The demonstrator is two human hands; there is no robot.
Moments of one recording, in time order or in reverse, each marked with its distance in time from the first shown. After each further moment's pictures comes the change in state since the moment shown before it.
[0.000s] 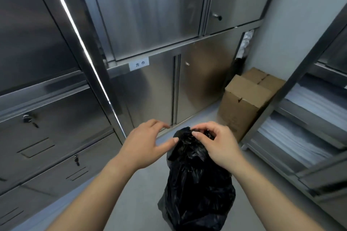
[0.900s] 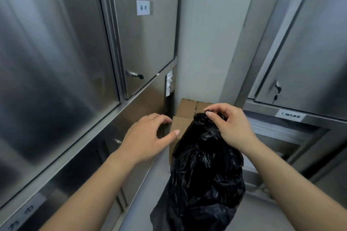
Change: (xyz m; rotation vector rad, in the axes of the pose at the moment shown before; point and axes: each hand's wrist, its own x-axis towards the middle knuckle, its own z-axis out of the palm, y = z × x) left_hand 0.440 0.071 -0.043 -0.093 -0.058 0.629; right_hand 0.293 0.039 -0.181 -0.242 0.617 0.152
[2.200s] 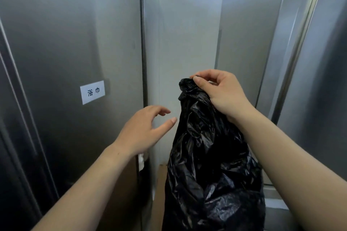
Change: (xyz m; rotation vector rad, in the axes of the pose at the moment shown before) left_hand 0.346 -0.009 -0.074 -0.165 0.181 0.313; right_hand 0.317 -0.055 -0.071 0.281 0.290 -0.149
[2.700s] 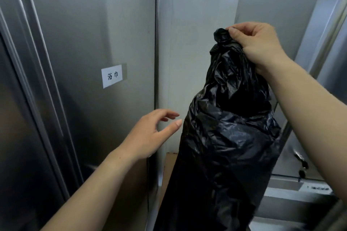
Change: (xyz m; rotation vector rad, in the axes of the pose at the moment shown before) left_hand -0.041 -0.037 -0.004 -0.254 -0.075 -0.079; right_hand 0.066 -0.015 -0.004 -0.049 0.173 -0.032
